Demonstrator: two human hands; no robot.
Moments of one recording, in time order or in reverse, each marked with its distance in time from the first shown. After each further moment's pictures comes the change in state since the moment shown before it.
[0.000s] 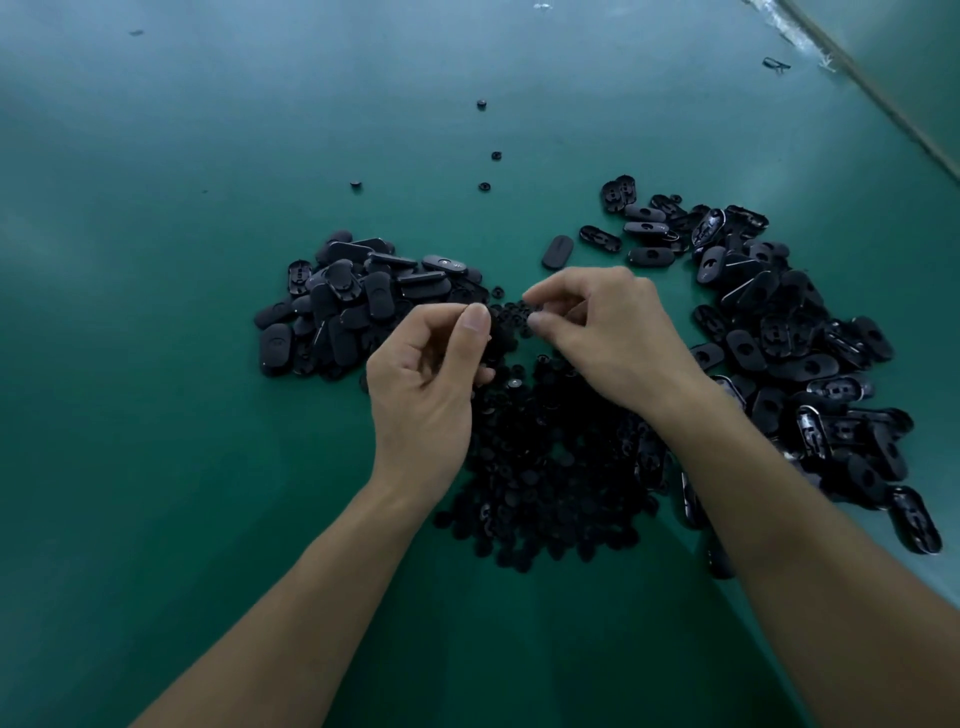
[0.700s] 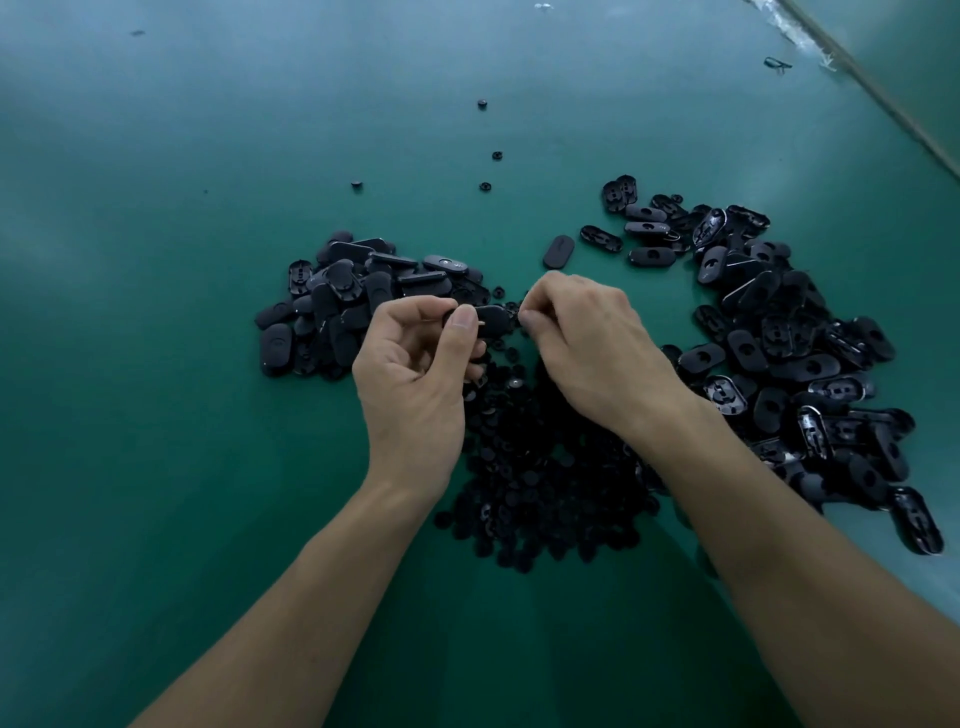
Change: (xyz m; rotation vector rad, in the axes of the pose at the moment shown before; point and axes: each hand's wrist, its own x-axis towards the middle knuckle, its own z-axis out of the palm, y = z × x) left_hand 0.003 -0.003 -0.001 -0.079 0.117 -0.068; right_hand -0.005 -0.009 0.012 -0.201 -0.032 -0.051
